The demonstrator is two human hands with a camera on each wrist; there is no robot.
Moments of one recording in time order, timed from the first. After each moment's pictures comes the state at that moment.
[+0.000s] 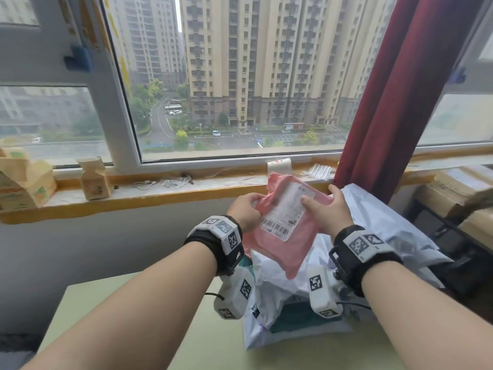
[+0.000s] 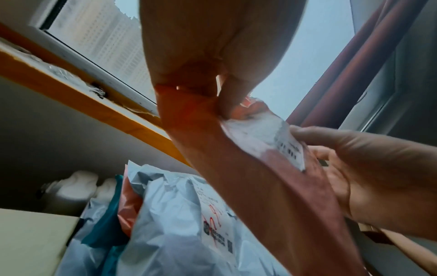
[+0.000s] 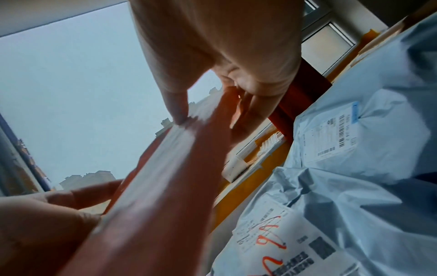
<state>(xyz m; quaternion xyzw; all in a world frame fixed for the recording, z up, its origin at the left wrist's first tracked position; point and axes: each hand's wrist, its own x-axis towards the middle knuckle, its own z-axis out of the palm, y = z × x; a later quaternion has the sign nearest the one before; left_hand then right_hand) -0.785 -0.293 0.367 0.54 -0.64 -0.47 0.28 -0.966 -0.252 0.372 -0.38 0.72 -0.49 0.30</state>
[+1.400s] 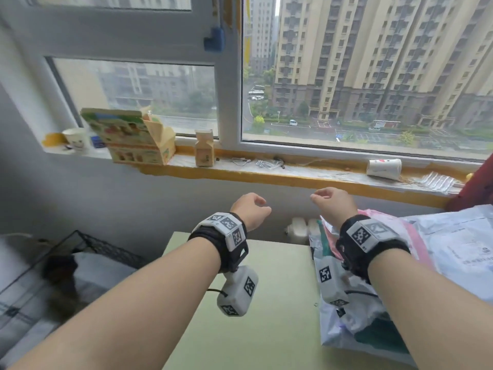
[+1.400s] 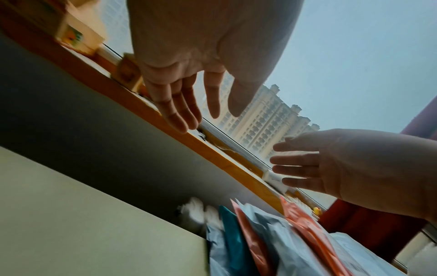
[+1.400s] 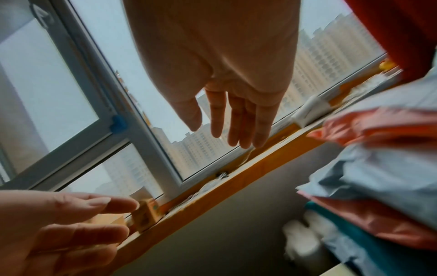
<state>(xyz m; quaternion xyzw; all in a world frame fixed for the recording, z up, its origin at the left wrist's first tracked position) -0.596 -0.265 0.334 0.70 -0.55 -0.35 0.29 -0.790 -0.305 0.347 -0.63 0.65 -0.29 0.30</state>
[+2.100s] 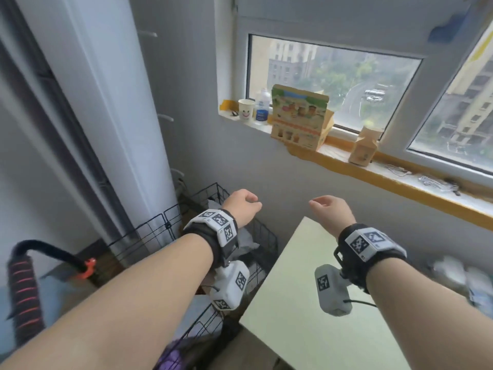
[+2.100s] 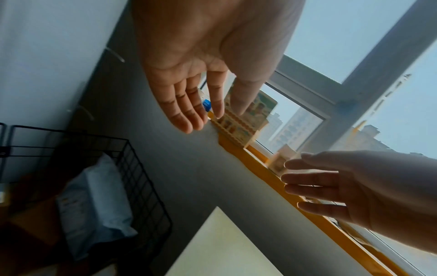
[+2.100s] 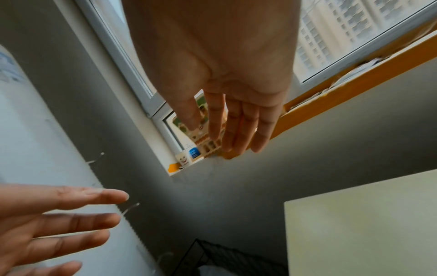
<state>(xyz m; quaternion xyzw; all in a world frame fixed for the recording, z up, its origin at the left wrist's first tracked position) -0.293 -0.081 0.301 0.81 -0.34 -0.27 0.39 -0.463 -0.206 0.308 -0.77 0.50 -0.18 0.35</state>
